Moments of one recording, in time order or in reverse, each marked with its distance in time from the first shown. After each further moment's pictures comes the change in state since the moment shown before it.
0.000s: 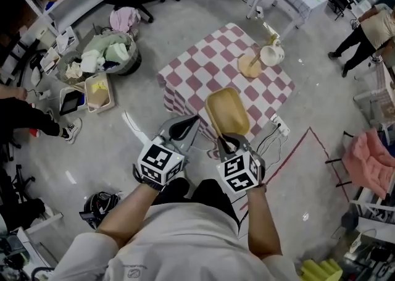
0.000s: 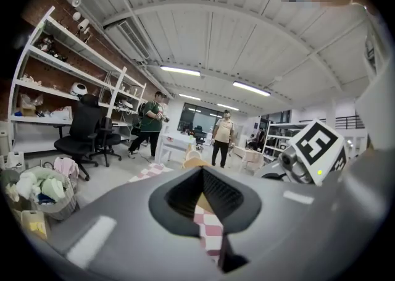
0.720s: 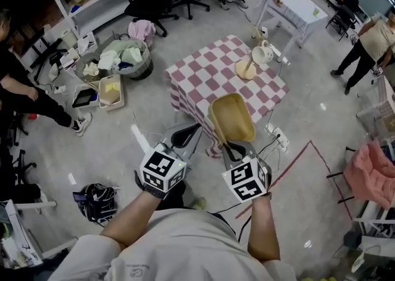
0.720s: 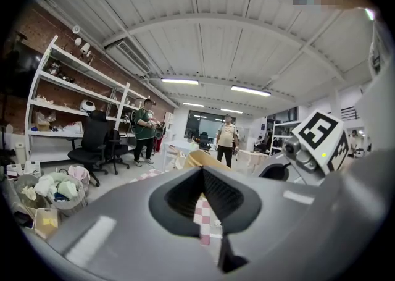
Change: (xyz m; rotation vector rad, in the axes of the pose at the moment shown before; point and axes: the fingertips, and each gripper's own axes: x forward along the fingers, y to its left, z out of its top) left arm -0.076 -0.156 0.006 0.049 -0.063 0.101; right arm -0.155 0.045 -0.058 -0.056 -0.115 0.021
